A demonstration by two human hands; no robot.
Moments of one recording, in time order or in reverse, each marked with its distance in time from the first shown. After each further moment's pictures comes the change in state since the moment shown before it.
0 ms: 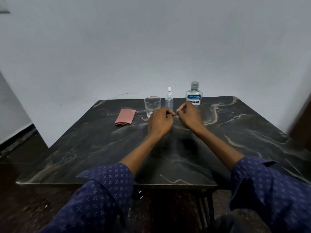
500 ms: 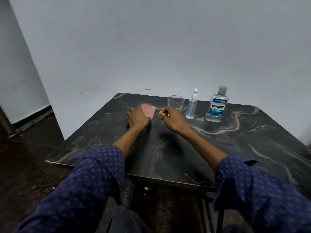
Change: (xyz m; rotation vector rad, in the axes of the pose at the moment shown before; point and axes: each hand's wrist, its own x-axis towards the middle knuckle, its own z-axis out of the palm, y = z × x) left_hand 0.028 -0.127 -0.106 0.353 -0.003 -0.452; right_hand -0.030 -0.101 0.094 0.046 -0.335 -0.204
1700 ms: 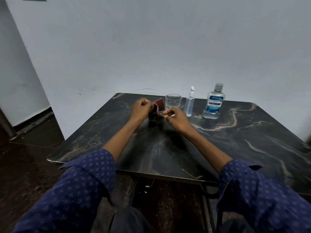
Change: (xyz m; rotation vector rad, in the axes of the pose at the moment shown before) left_hand -0.015 0.022 -0.019 -0.724 -0.028 0.163; right_hand -0.015 0.026 -0.008 0.215 0.076 0.064
